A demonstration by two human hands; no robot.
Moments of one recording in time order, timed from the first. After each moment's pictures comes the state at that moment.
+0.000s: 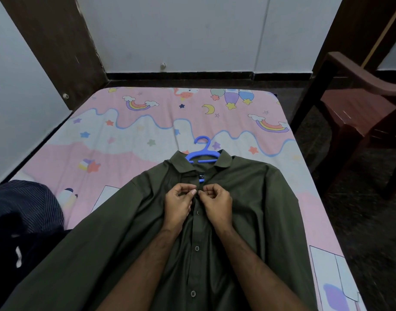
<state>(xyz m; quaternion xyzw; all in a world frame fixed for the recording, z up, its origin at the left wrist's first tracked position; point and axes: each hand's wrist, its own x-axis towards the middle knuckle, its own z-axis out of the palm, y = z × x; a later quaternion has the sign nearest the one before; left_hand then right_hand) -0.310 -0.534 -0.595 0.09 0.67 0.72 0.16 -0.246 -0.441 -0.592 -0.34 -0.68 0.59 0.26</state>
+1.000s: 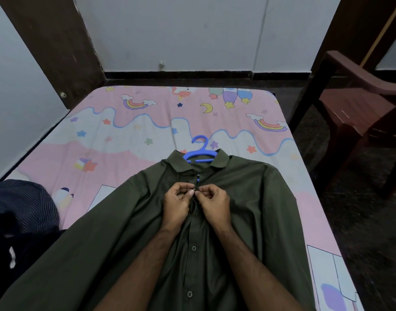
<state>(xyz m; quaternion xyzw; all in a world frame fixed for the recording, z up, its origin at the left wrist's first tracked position) -0.316 -0.530 -0.608 0.12 0.71 0.68 0.14 -0.246 -0.436 -0.595 -0.33 -0.71 0.58 0.24</state>
